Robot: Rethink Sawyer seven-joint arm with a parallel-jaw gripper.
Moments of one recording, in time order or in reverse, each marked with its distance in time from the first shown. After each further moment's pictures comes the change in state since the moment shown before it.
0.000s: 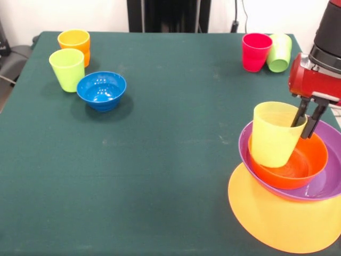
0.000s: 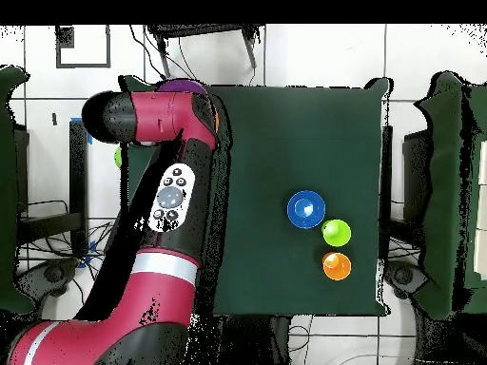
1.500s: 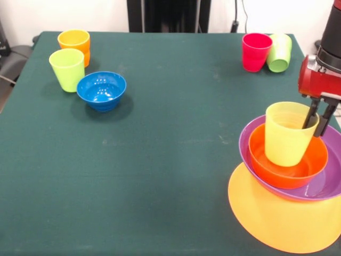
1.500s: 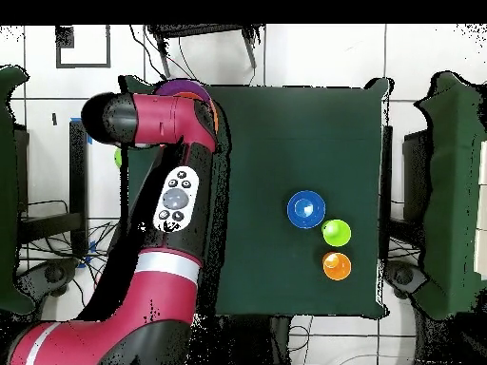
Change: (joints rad) arm -0.005 -0.013 0.042 0.039 0.070 -0.001 0.000
